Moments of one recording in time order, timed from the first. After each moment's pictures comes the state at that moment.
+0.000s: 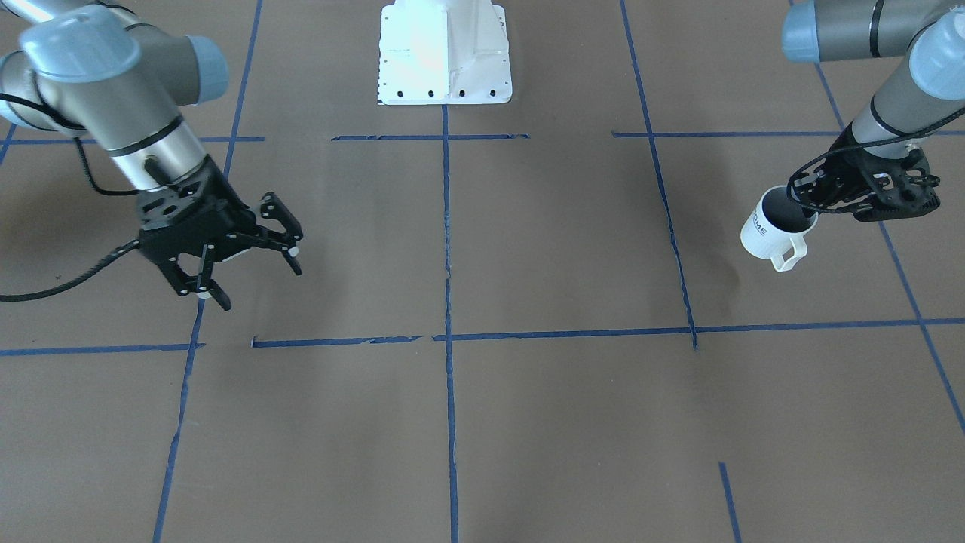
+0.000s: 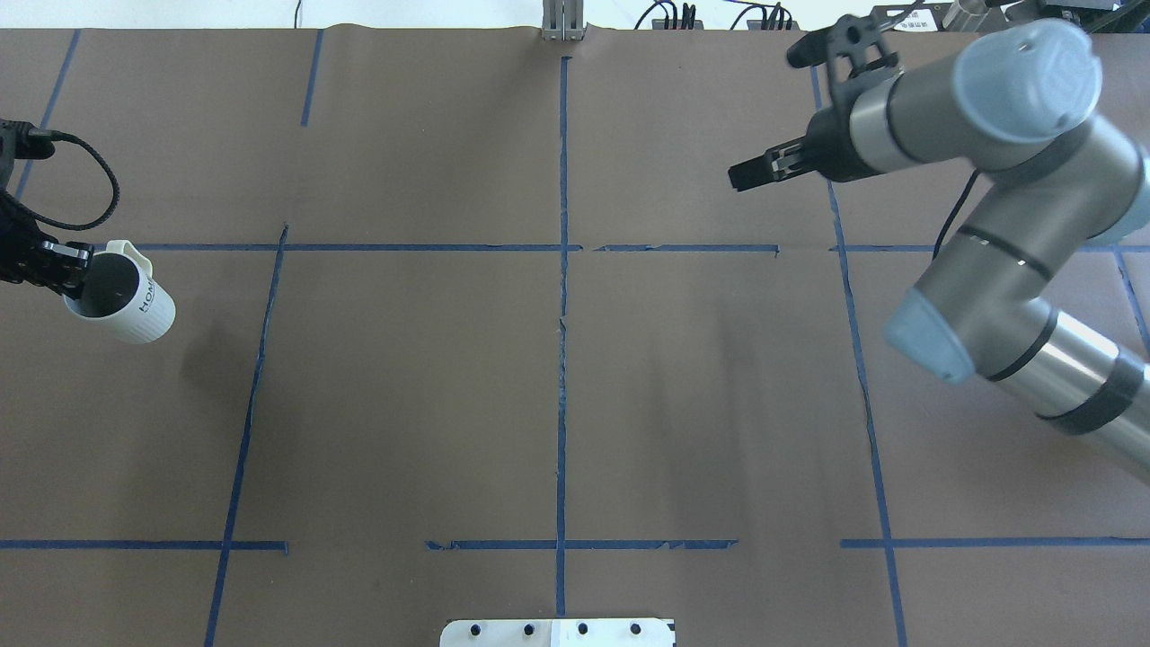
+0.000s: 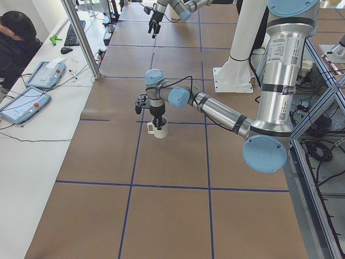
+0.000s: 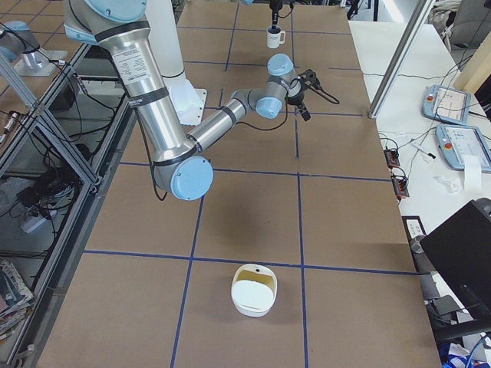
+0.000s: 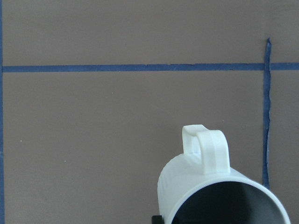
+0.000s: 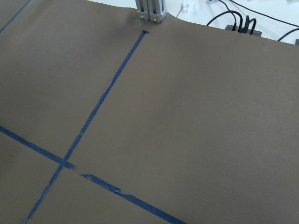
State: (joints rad) left arm -1.04 -1.65 -1.90 -1.56 -2.14 -0.67; right arm 0.90 -1.17 1.77 -1.10 2.00 0.70
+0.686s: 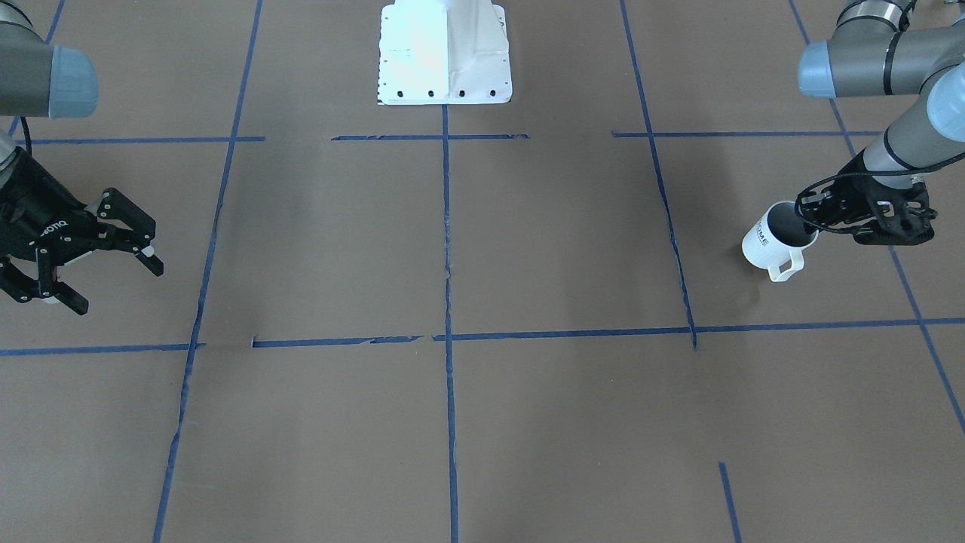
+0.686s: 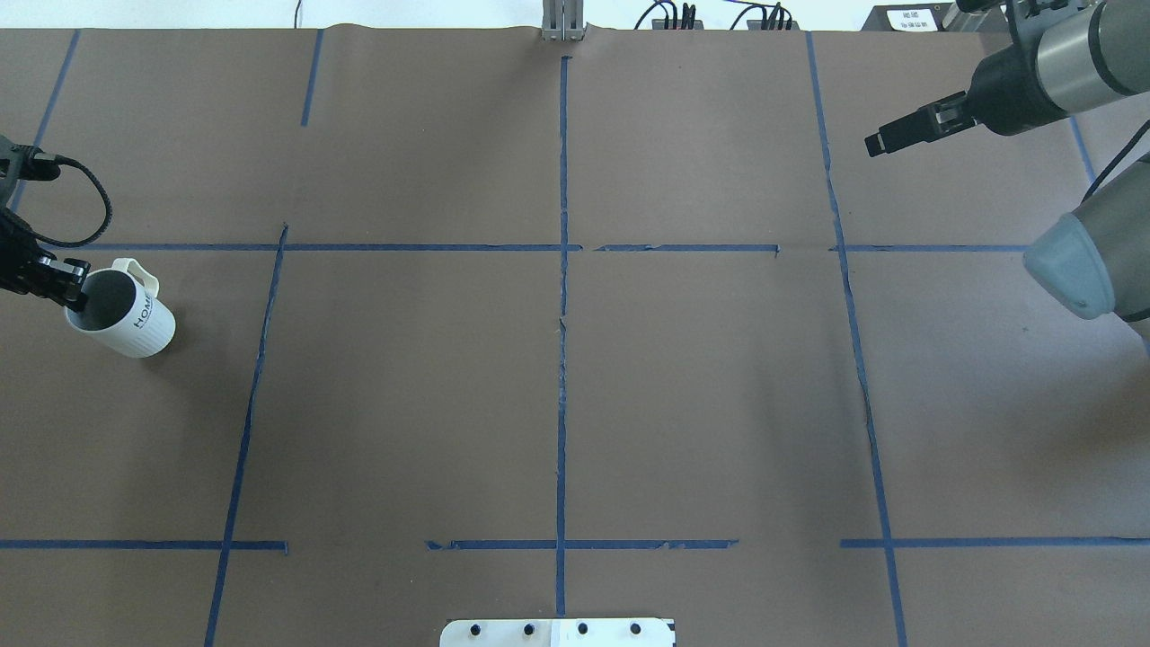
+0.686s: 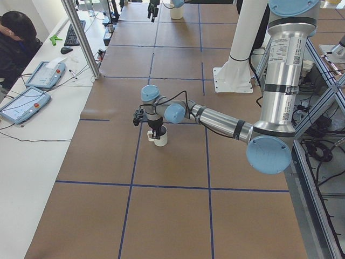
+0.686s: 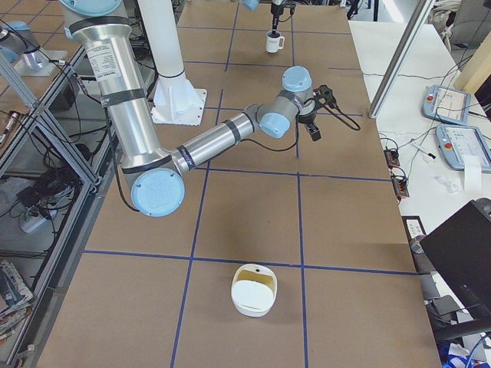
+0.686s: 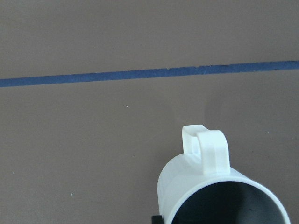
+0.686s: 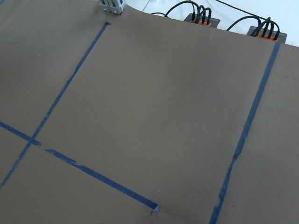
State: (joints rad) left arm -1.06 -1.62 -1.77 -1.69 -2.25 -0.55; right arm 1.10 -1.29 1.78 -1.10 2.21 0.55
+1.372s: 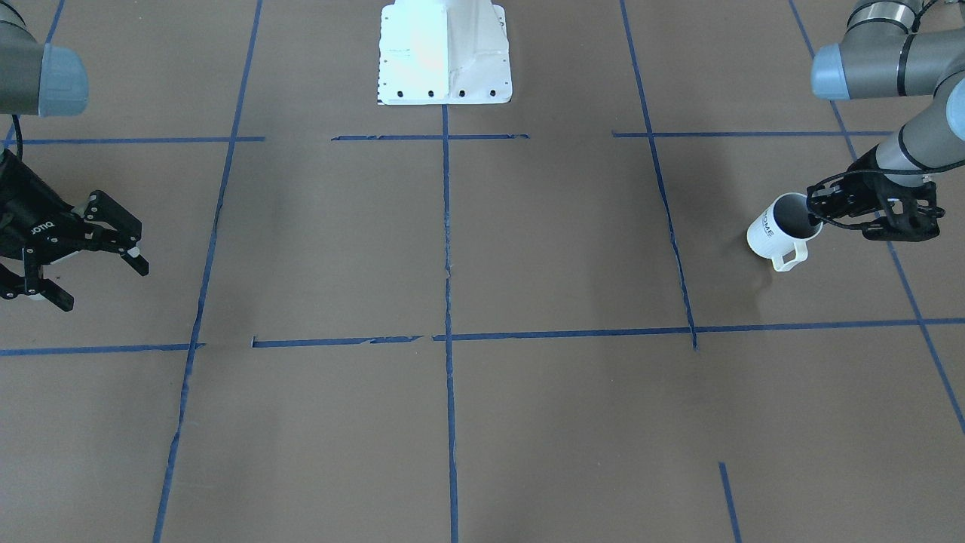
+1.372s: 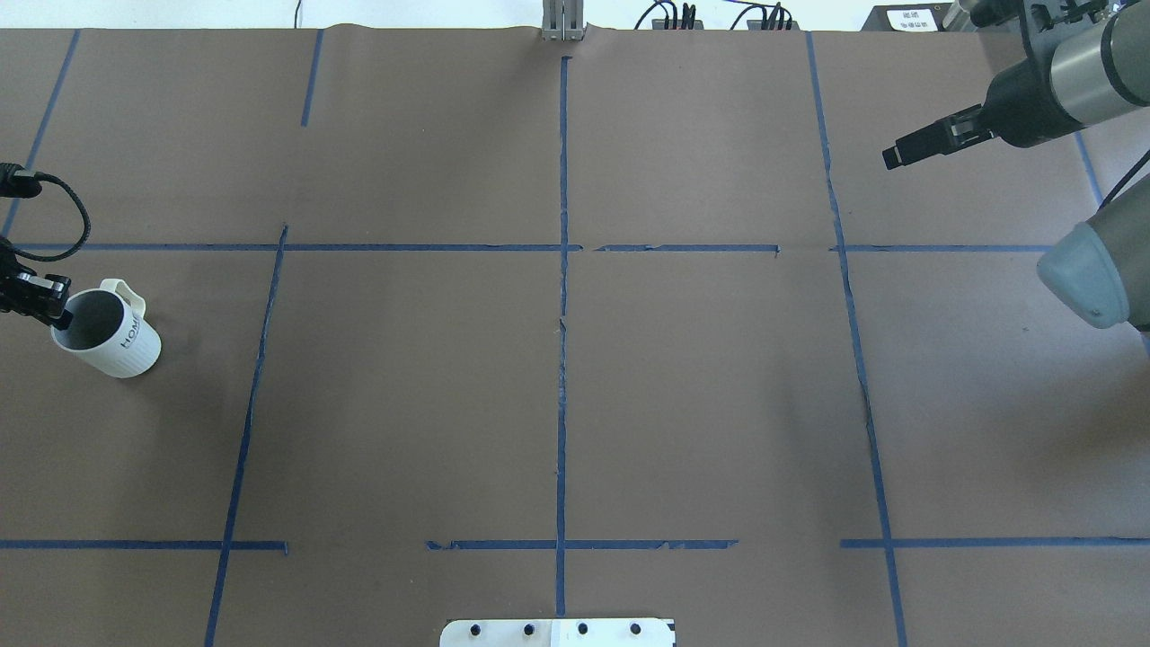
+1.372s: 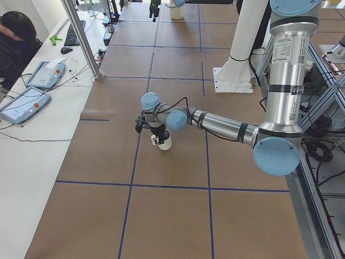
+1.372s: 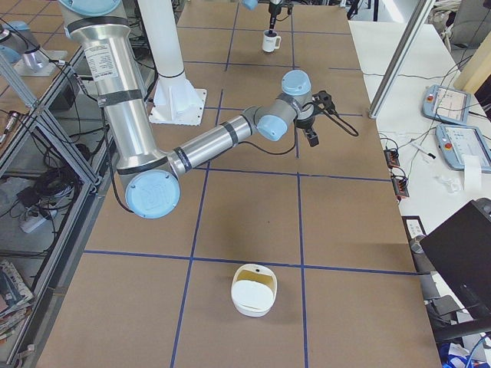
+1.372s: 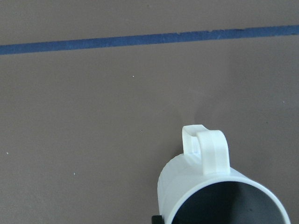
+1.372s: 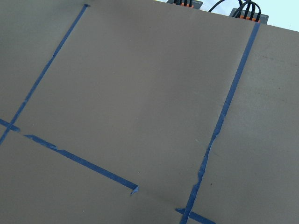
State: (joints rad) left arm -1.07 -1.59 -1.75 -1.72 -2.29 -0.52; right arm 1.10 -1.32 1.79 -1.14 2.21 0.54
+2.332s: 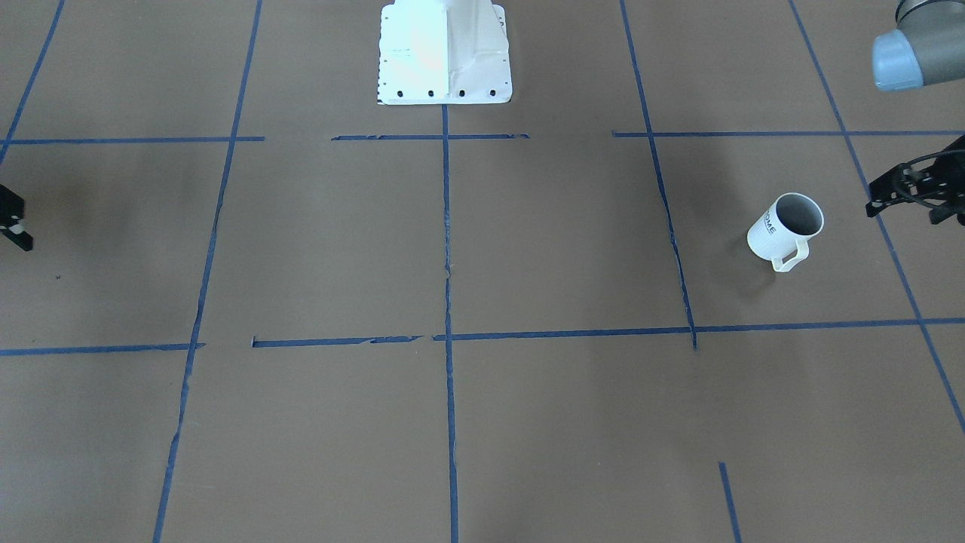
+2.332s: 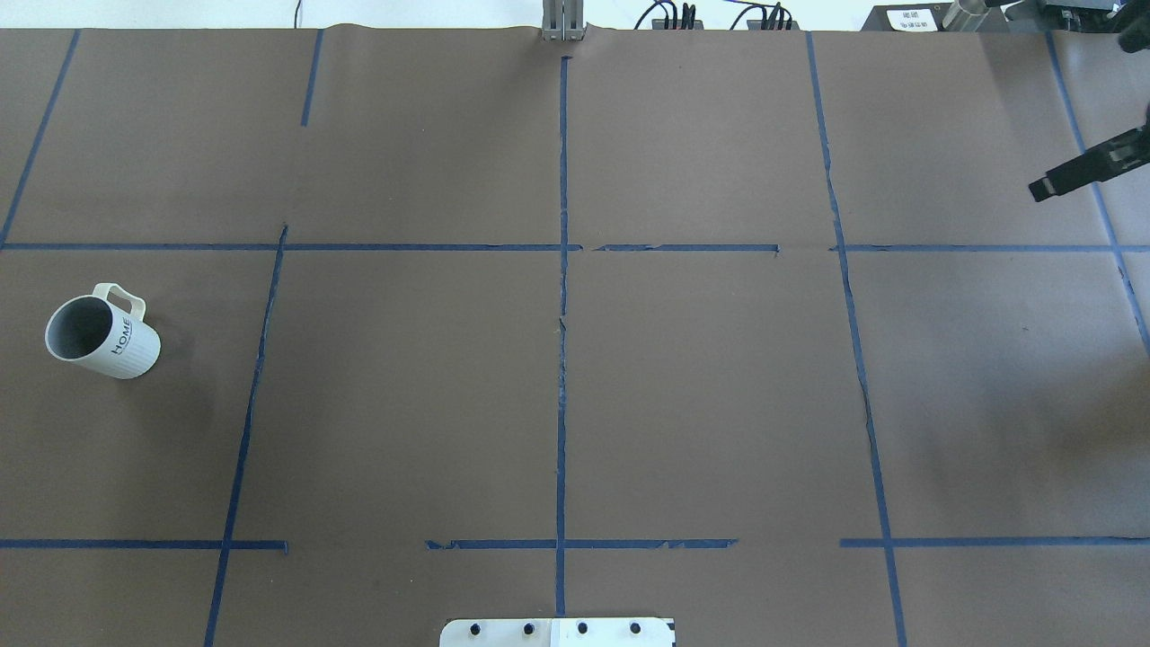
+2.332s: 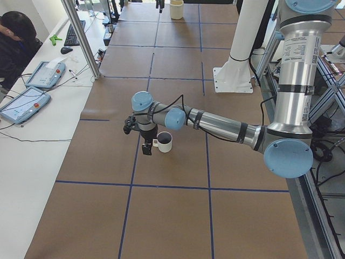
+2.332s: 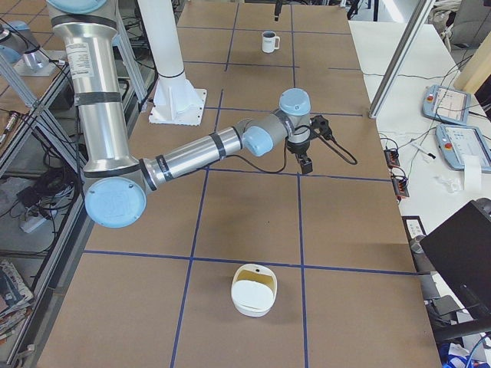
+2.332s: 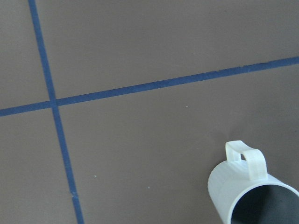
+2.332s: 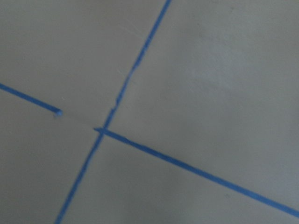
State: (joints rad) left arm -1.31 -1.60 -1.77 -1.56 -2.29 -0.13; right arm 1.31 -1.51 1.86 -1.39 2.33 0.16
